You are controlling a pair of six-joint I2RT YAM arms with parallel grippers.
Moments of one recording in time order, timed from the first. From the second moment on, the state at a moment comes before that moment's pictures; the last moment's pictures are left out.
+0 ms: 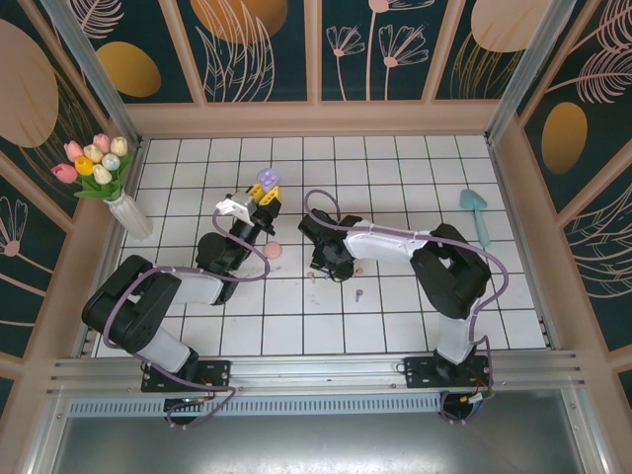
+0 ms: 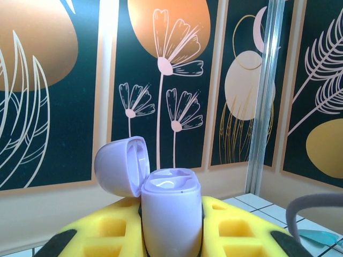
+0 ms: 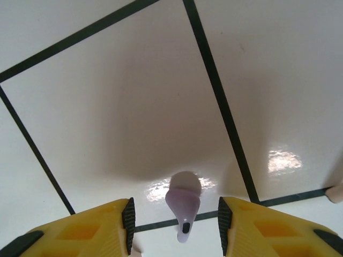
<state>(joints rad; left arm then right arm) -0.53 1.56 0.44 1.49 0.04 -0.13 0.87 1.87 1.22 -0.70 0.06 1.19</state>
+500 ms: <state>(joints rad) -0.53 1.59 0.44 1.50 0.04 -0.14 0.88 1.90 1.23 -0.70 0.06 1.18</state>
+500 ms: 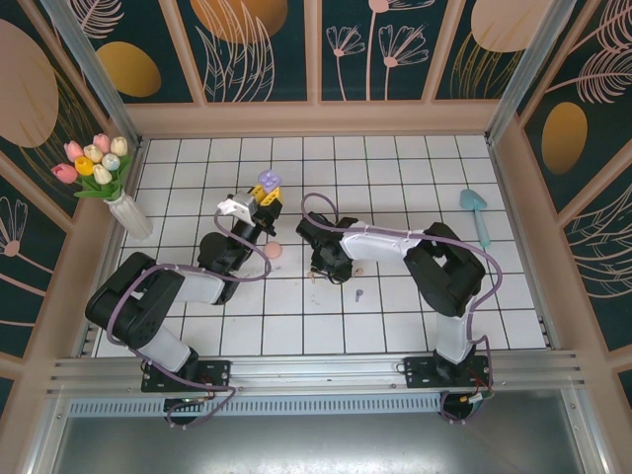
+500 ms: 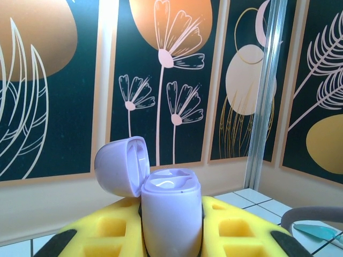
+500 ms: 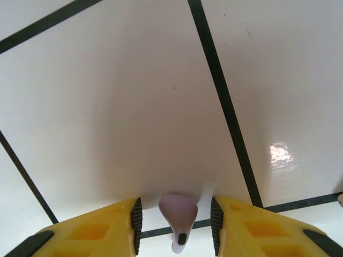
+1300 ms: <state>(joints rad) -0.52 1.60 0.44 1.50 0.05 -0.15 0.88 1.89 1.22 -0.70 0.06 1.17</state>
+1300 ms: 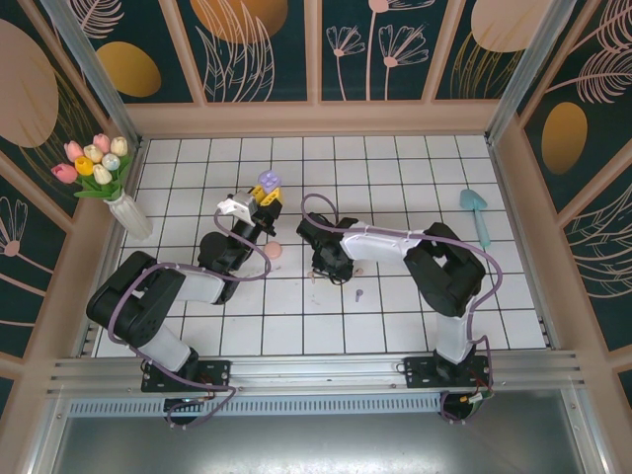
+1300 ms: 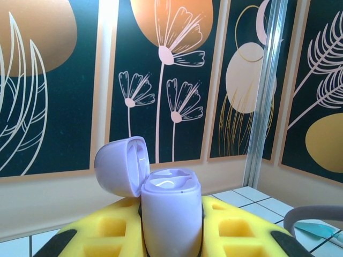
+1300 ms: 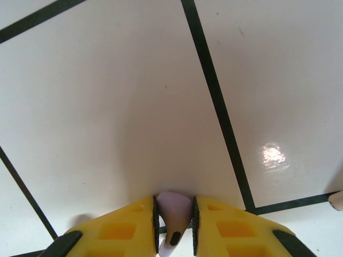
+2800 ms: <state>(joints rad) -0.52 1.51 0.47 1.40 0.16 -0.13 0.87 1.28 0.87 -0.30 0.24 0.70</state>
